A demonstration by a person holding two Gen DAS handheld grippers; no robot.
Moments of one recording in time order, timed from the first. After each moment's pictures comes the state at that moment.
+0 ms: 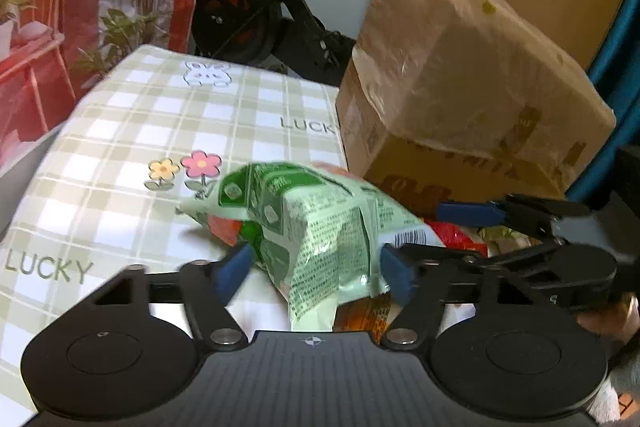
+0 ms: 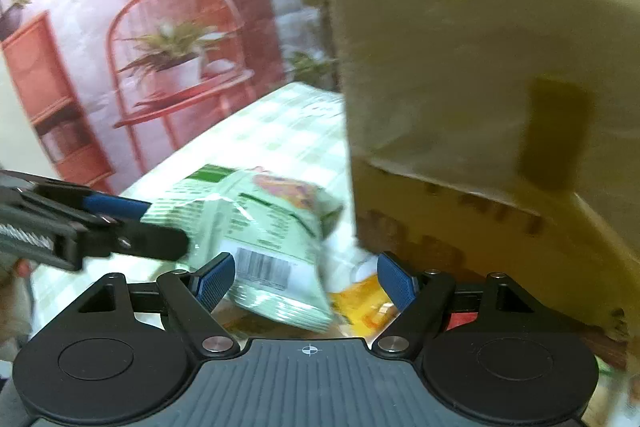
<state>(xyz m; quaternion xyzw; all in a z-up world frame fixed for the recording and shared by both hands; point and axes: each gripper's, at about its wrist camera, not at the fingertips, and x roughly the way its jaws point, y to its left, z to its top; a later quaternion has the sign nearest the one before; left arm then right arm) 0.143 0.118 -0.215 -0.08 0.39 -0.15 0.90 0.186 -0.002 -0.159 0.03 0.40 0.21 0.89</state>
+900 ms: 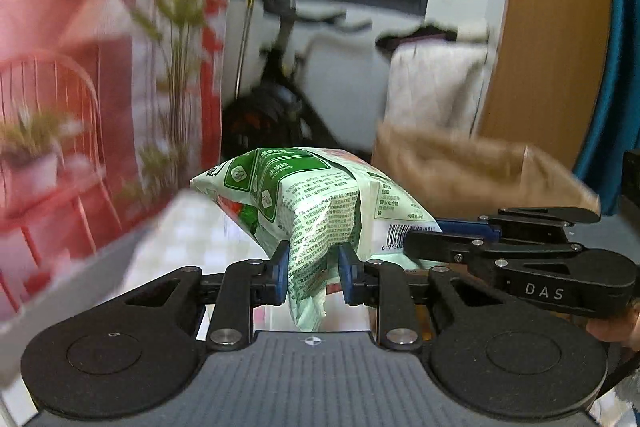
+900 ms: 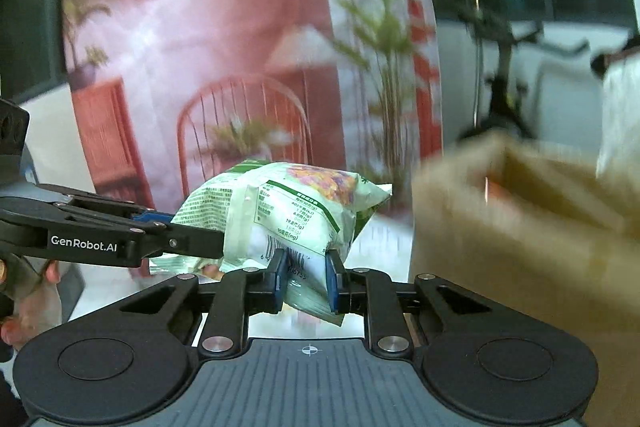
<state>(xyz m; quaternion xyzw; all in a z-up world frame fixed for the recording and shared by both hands) 0.120 0.116 -0.092 -0.02 0.23 -0.09 0.97 0.187 -0.005 -0.031 0.02 0.21 0.29 0.93</state>
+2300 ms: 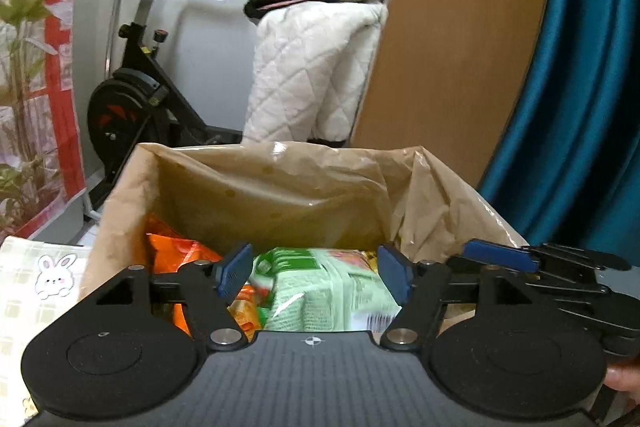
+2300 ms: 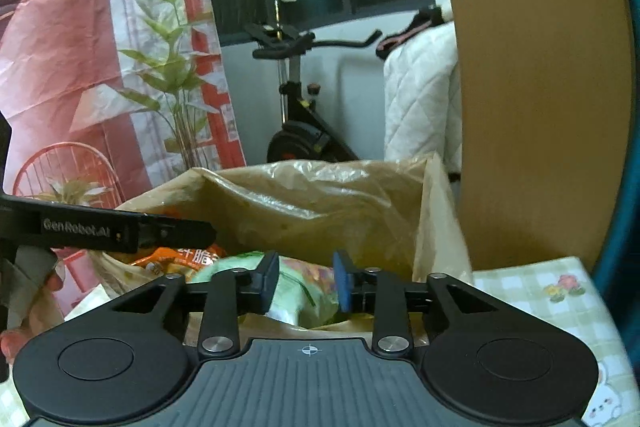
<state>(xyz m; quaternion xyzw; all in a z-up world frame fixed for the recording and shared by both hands) 0.259 -0.052 -0.093 -0.02 0.28 -0.25 0.93 0.195 -0.210 -0.055 0.07 0.23 0.03 0.97</state>
